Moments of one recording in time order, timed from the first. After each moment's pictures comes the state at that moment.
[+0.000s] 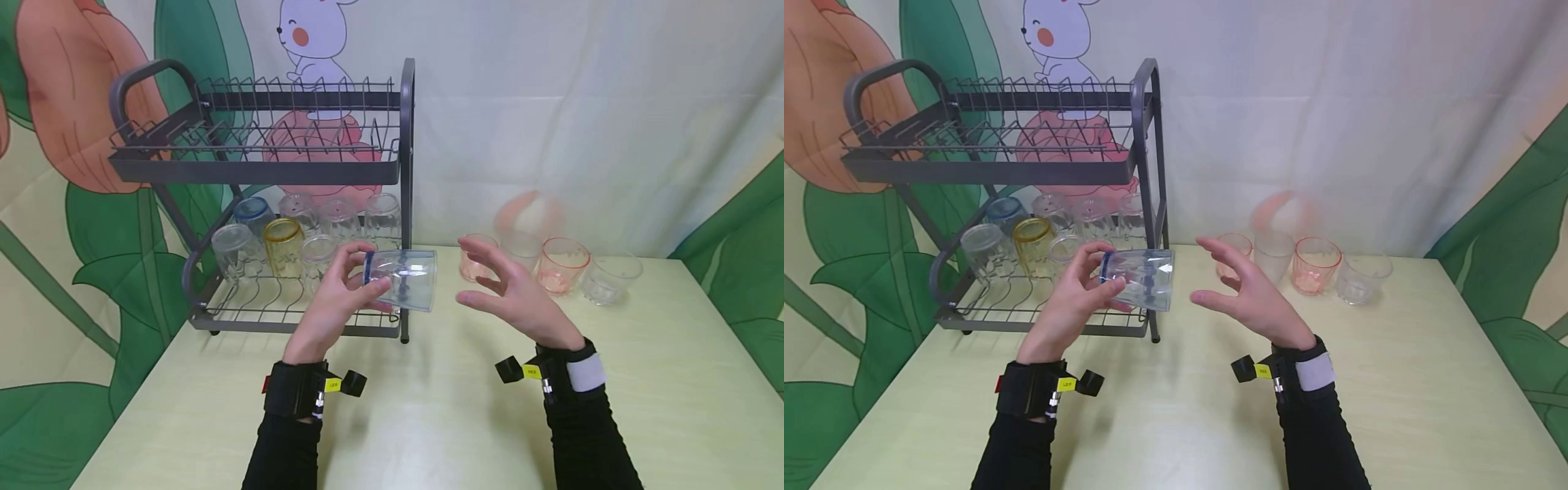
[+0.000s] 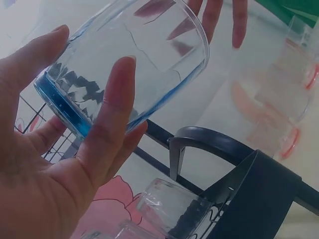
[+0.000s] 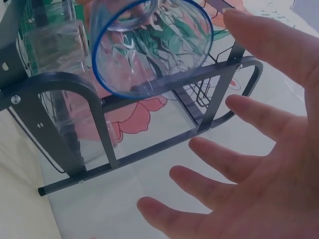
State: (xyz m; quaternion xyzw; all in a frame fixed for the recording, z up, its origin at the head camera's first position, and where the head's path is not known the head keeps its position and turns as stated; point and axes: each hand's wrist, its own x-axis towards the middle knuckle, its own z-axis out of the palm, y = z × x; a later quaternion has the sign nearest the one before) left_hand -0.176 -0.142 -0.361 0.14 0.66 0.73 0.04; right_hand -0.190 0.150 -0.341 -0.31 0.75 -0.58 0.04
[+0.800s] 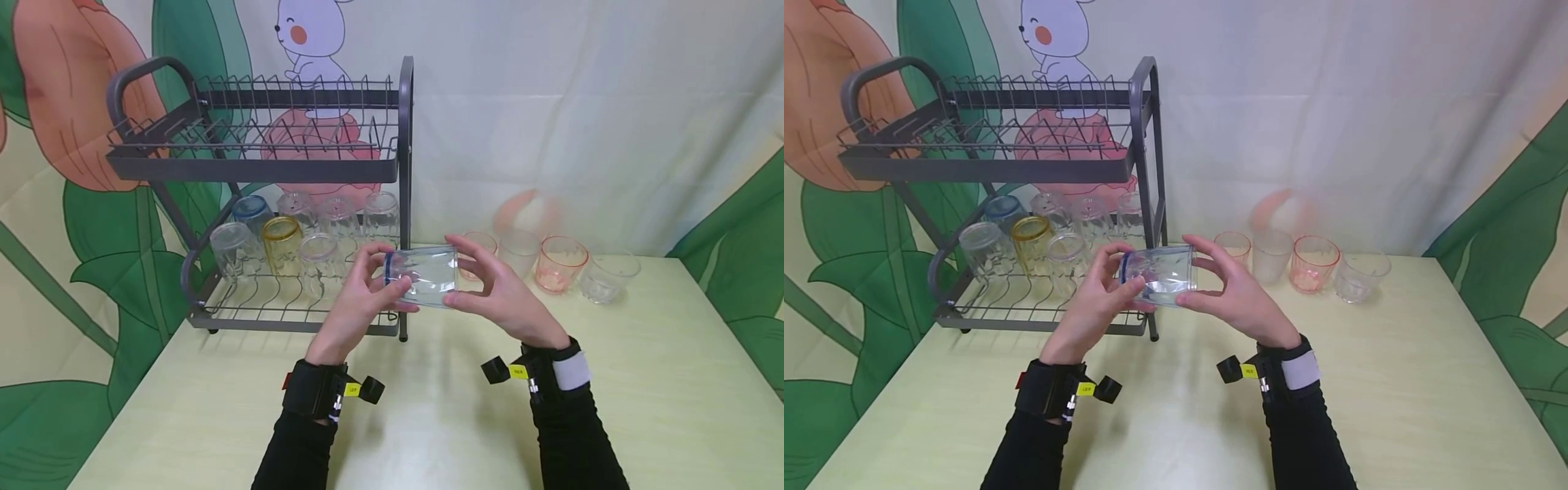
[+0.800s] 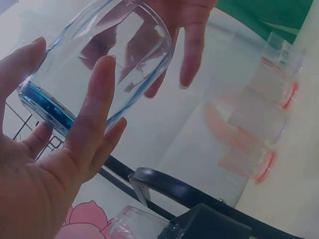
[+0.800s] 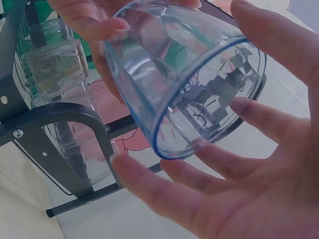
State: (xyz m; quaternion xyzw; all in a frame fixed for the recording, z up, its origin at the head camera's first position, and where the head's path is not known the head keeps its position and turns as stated) left_hand -0.177 -0.110 -0.366 0.18 0.61 0.77 0.06; right_hand -0.186 0.133 -0.339 -0.31 0.70 -0.64 0.11
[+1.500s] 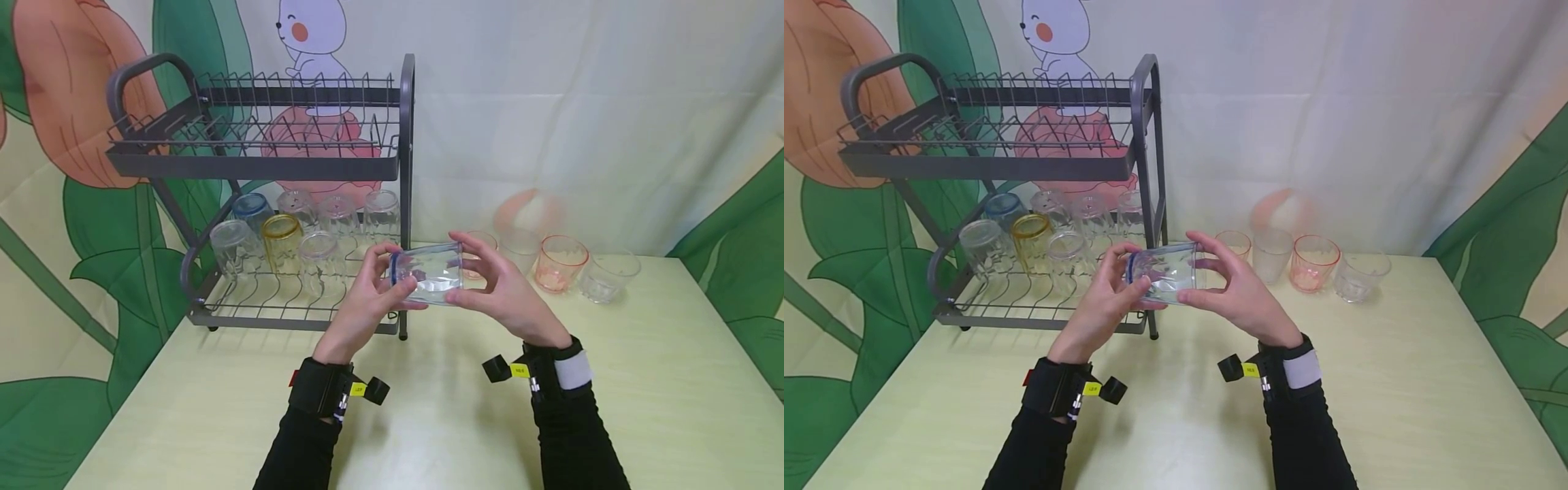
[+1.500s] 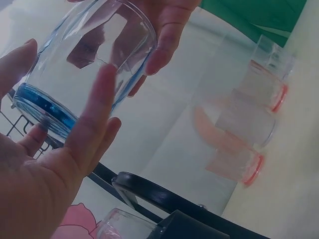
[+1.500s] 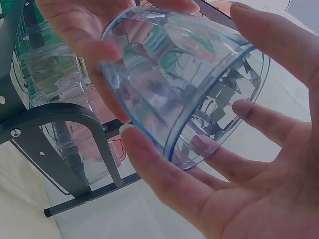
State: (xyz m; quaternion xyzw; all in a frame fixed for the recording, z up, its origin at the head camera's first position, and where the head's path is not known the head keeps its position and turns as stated) left_hand -0.178 -0.101 -0.370 0.19 0.60 0.77 0.08; right_hand -0.187 0.136 -0.338 -0.30 0.69 -0.65 0.10
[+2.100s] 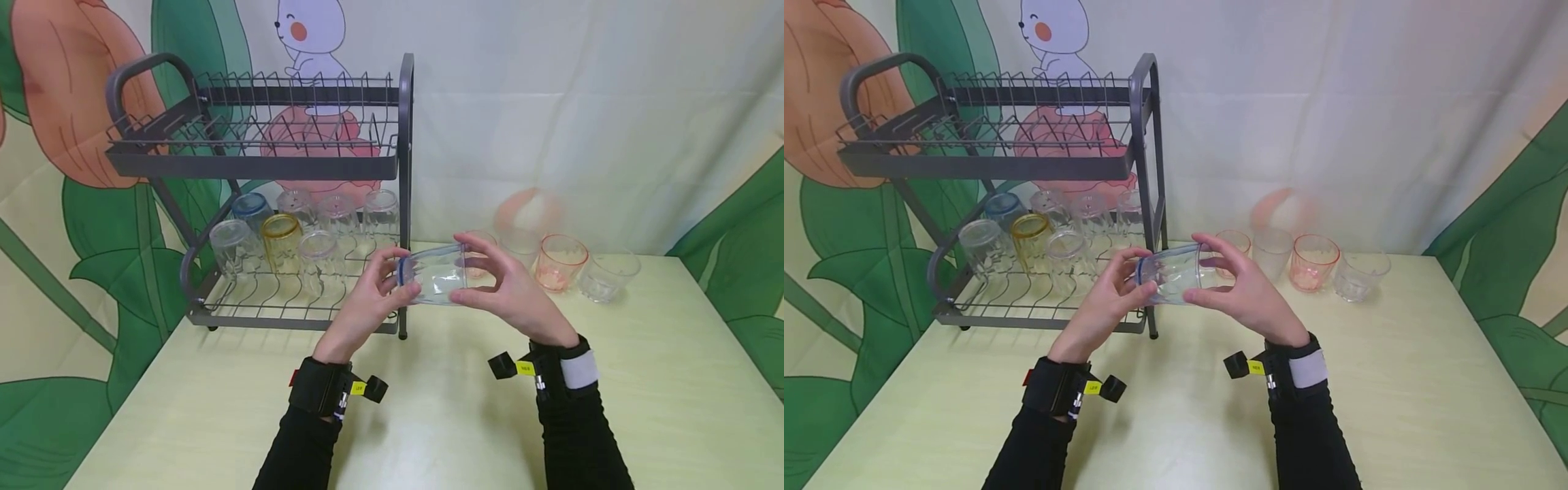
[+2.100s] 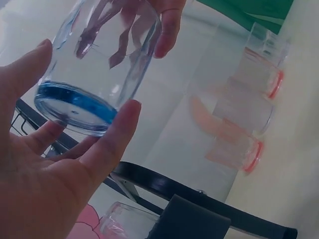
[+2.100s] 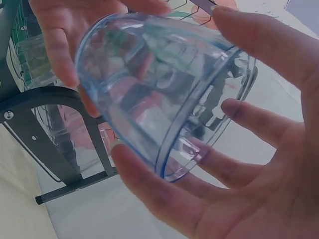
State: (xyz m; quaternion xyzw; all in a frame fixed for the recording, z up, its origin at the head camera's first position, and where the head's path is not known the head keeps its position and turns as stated) left_hand -0.181 -0.103 -0.376 0.18 0.68 0.71 0.06; right_hand -0.185 0.144 -0.336 -0.28 0.73 -0.62 0.07
